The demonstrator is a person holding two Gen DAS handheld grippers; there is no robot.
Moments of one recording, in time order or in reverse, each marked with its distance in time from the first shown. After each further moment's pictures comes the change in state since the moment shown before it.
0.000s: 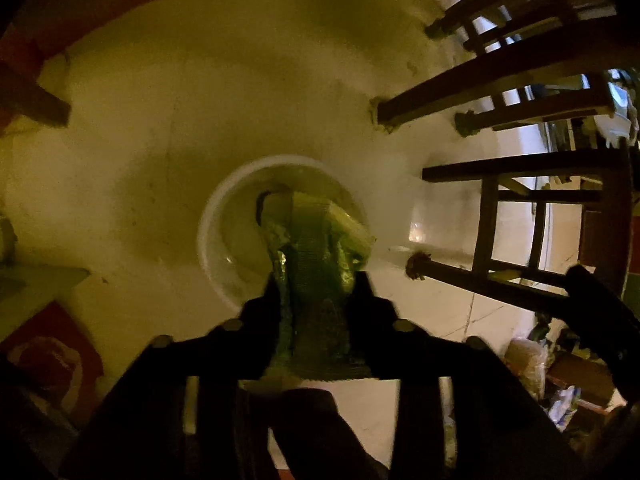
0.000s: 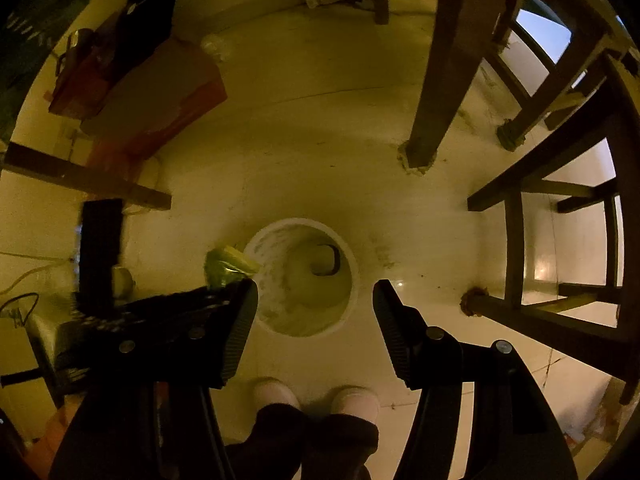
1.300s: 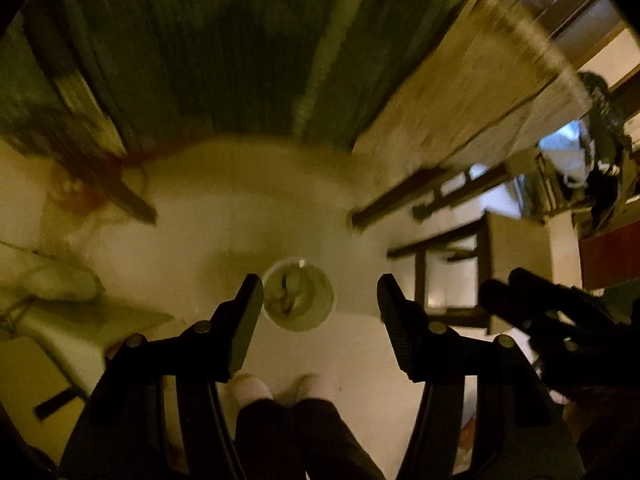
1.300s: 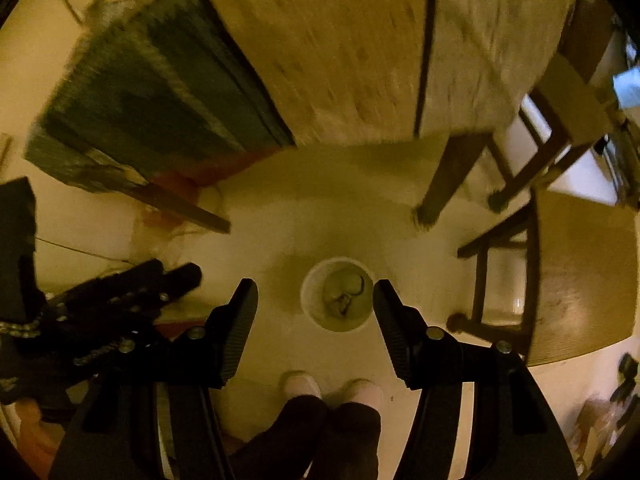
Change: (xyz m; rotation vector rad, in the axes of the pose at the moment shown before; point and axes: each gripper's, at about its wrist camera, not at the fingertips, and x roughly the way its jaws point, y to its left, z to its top) left arm -0.332 -0.082 -0.054 0.081 -0.393 0.097; right arm -0.220 0.078 0.017 -0.116 -0.132 0.051
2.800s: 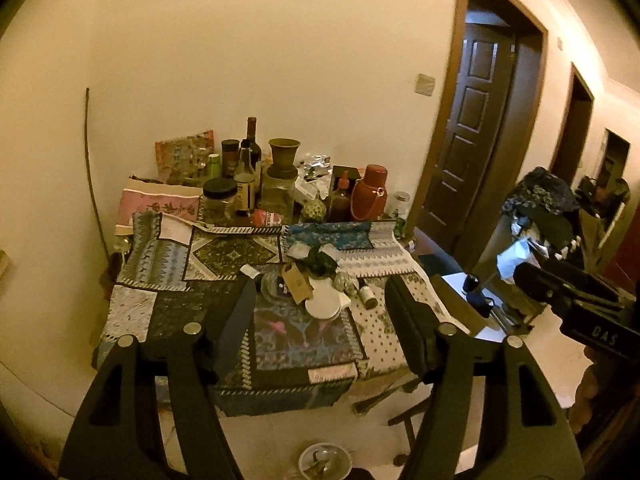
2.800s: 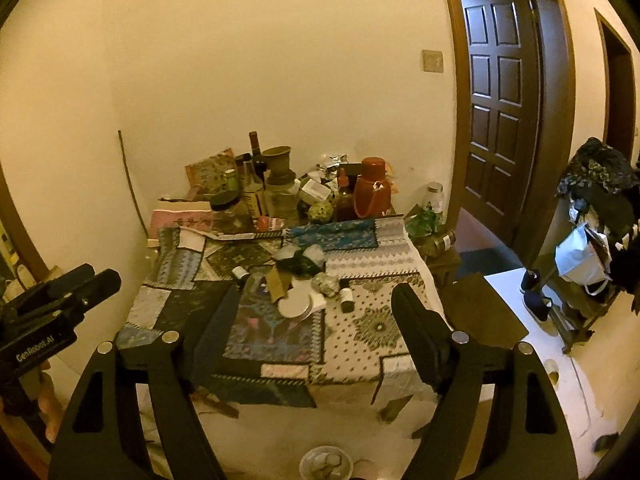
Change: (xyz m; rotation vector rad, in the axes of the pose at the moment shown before) left arm -0.353 -0.065 0.144 0.198 -0.655 0.005; right arm -0.326 0.084 0.127 -0.081 -0.688 -0.100
